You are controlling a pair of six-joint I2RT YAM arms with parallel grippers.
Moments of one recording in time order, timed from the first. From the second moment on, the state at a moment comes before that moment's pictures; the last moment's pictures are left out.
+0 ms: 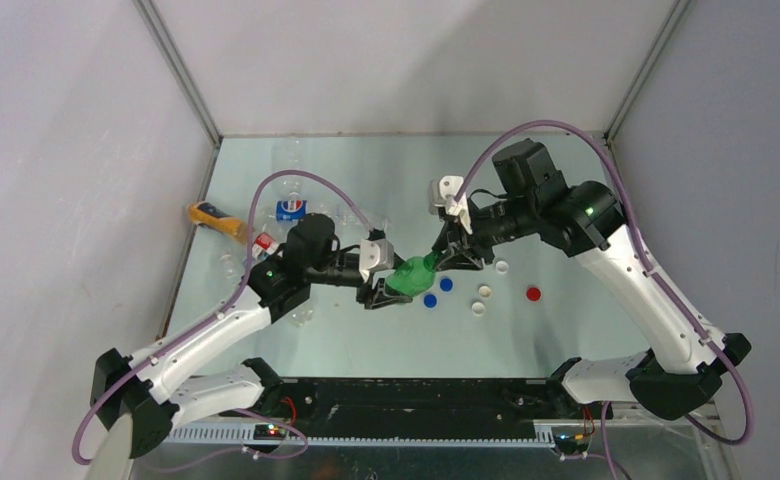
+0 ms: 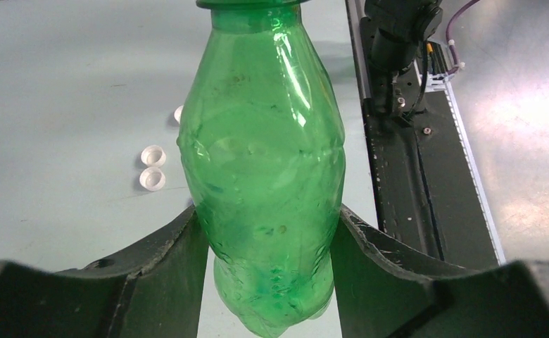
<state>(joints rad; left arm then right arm) -0.73 1.03 0.81 -0.12 0.81 0.32 0.70 1.31 1.66 -1.10 -0.76 -0.61</state>
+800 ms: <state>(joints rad) -0.90 1.00 0.71 0.04 0.10 0.36 0.75 1.32 1.55 -0.86 -0.15 0.64</state>
